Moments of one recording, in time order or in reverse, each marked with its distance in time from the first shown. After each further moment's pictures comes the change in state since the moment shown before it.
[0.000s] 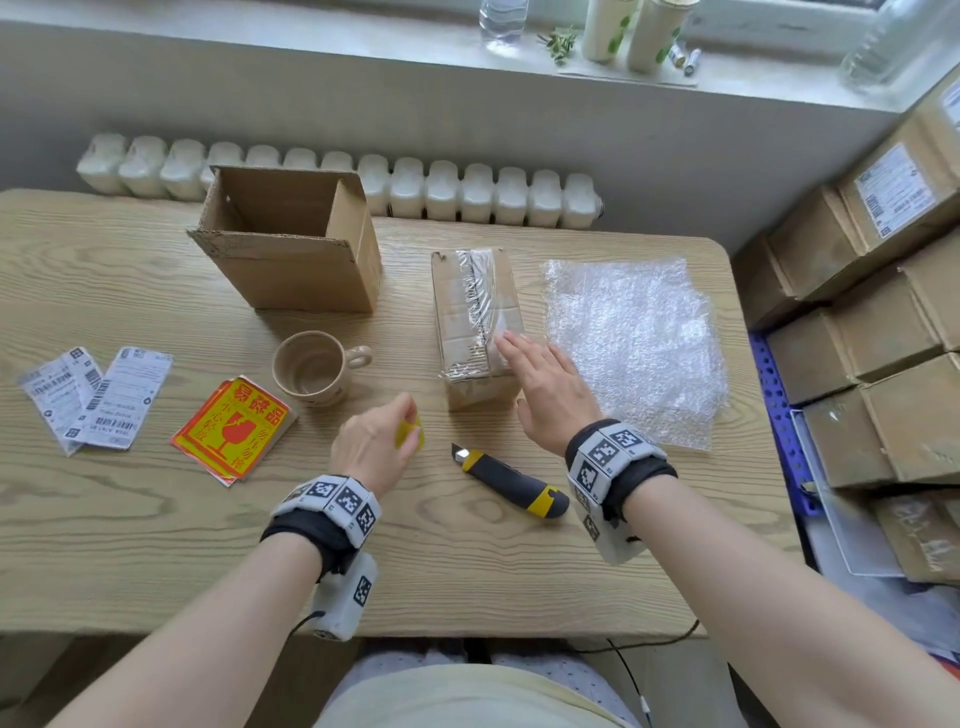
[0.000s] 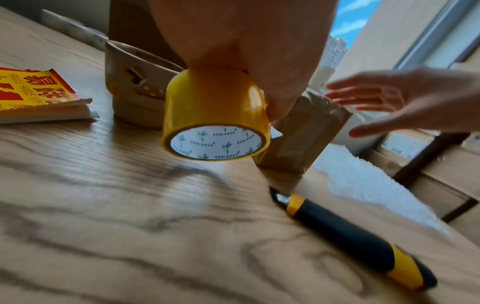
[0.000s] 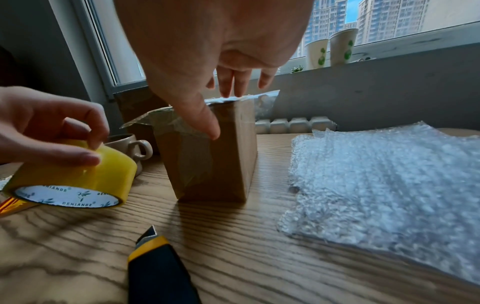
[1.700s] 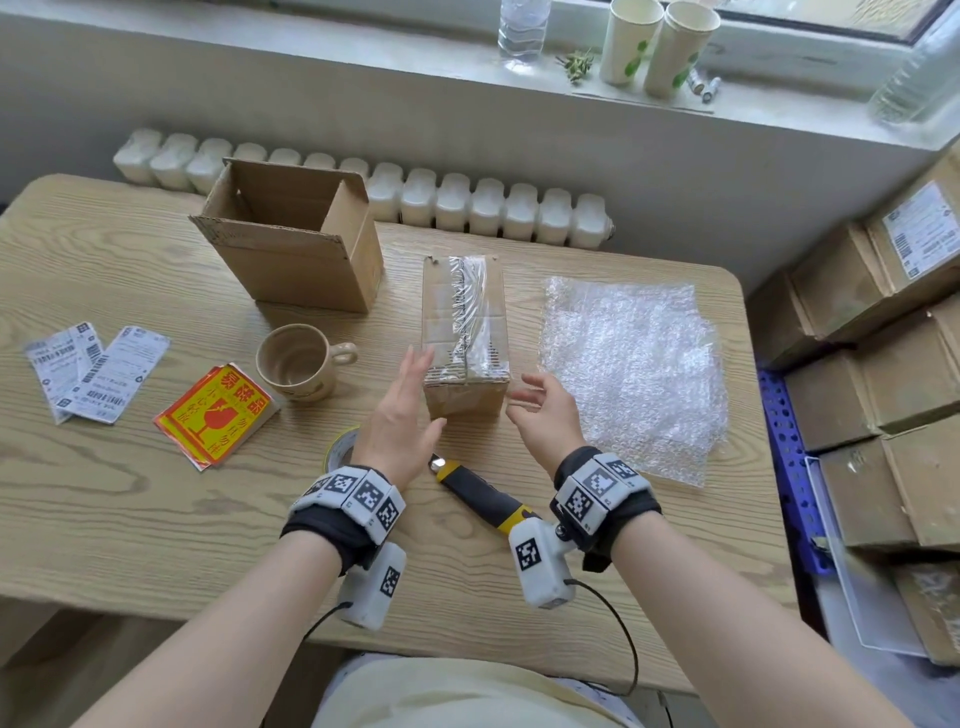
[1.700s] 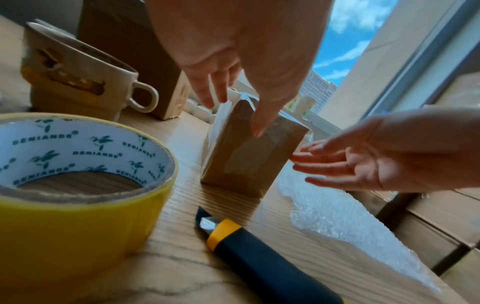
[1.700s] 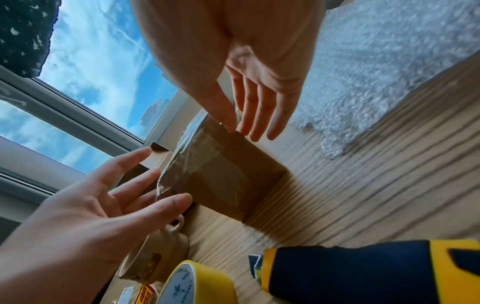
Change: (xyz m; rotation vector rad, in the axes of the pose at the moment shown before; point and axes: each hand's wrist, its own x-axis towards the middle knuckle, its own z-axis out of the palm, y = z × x) left_hand 0.011 0.055 0.024 -0.253 0.125 0.023; right_hand -0.003 0.015 0.015 1.015 0.109 0.581
